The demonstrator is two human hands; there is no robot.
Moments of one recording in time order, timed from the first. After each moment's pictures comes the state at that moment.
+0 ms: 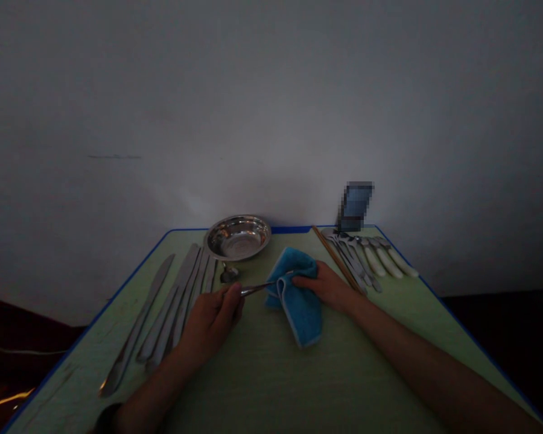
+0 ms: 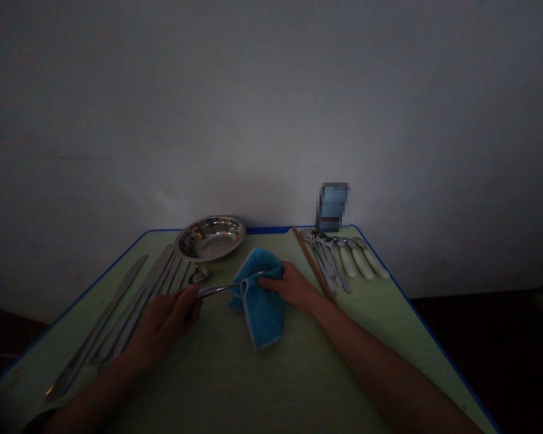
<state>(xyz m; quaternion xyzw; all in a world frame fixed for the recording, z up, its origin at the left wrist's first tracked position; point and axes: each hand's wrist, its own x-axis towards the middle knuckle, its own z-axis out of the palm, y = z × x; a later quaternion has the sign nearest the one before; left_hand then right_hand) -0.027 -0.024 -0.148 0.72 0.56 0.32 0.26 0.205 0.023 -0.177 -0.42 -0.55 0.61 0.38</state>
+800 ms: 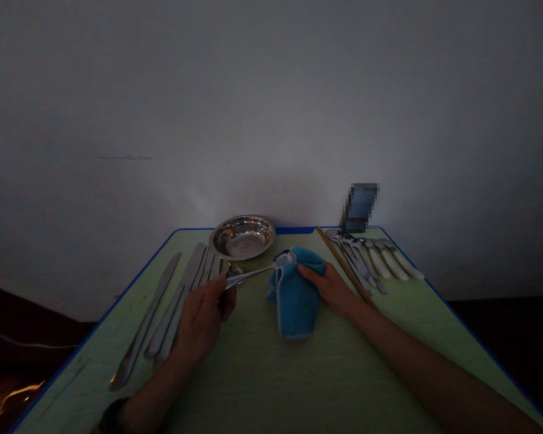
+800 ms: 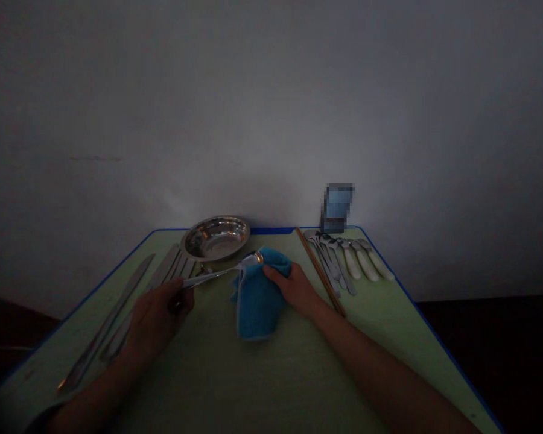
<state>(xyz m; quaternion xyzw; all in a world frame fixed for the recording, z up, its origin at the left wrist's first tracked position) -0.028 -0.025 -0.132 0.61 0.61 0.42 0.28 0.197 0.020 -0.181 -0.42 -0.47 0.61 0.49</state>
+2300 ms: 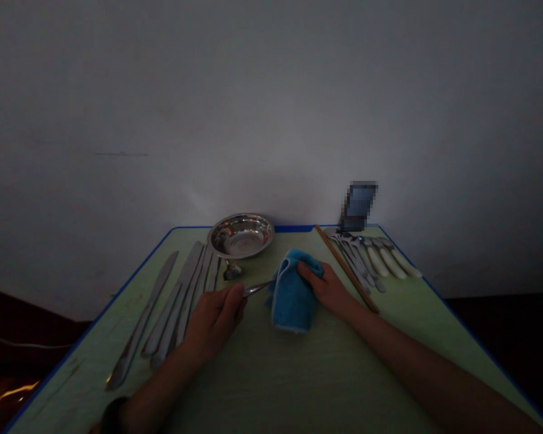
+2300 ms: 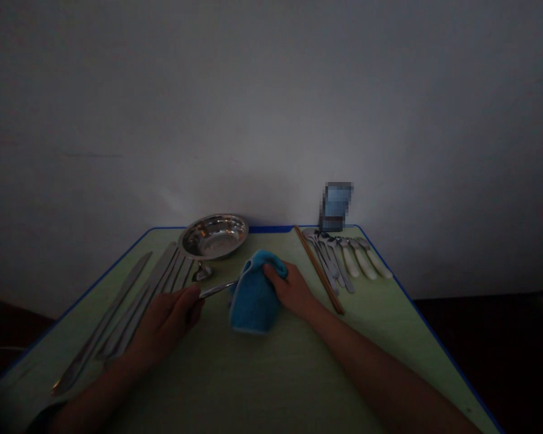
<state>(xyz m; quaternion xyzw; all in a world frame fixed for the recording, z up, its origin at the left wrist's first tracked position) -0.024 -0.029 -0.144 0.73 0.55 0.32 0.26 0.195 0.012 -0.172 -0.49 -0.57 0.49 0.44</state>
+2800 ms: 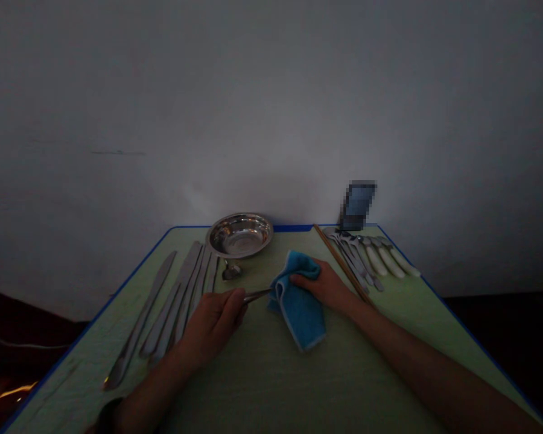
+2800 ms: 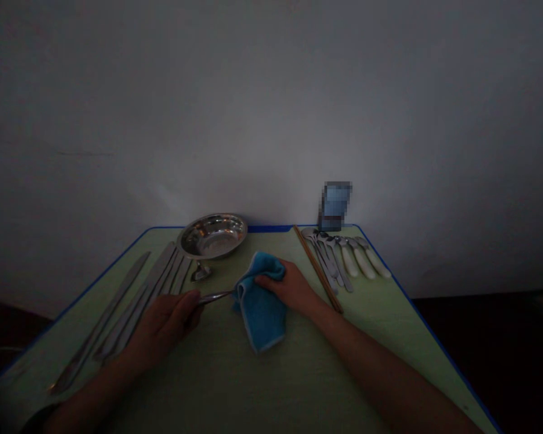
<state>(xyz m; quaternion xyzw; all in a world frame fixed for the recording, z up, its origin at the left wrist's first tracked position) -0.026 -0.029 -0.140 0.77 0.51 0.28 0.26 0.201 0.018 -0.174 -0.46 -0.64 0.47 0.40</state>
